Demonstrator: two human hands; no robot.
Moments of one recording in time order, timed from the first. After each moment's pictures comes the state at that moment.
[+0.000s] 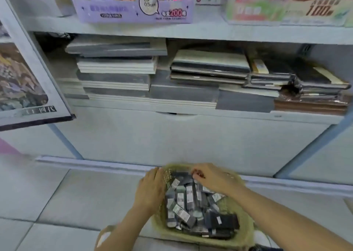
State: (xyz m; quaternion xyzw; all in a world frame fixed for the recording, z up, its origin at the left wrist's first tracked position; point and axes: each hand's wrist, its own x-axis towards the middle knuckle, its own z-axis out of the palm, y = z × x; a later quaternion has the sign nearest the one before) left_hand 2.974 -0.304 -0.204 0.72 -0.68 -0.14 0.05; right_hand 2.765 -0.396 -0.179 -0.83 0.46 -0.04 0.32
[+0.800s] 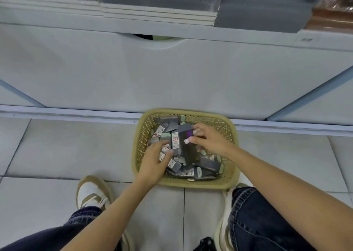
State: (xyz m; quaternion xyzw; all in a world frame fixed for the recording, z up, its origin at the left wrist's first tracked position) left_hand 2.917 -0.284 -0.272 0.68 -0.55 -0.40 0.27; right_hand 2.717 -0.390 -0.267 -0.63 0.53 -0.08 0.56
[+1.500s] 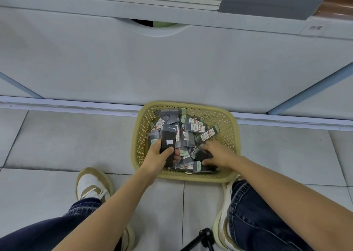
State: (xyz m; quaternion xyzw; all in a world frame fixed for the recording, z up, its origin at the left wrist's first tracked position) left_hand 2.906 -0.283 -0.275 0.58 -0.24 -0.67 0.39; right_hand 2.681 -0.363 -0.325 -0.81 0.47 0.21 0.29
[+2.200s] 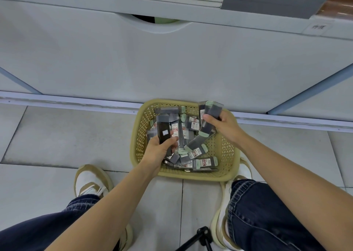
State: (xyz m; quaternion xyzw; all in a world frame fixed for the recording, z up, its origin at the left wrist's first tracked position) left_hand 2.899 -0.299 -0.280 0.62 -0.17 -0.64 0.42; right_hand 2.691 -0.405 -0.269 -0.58 0.58 -0.22 0.52
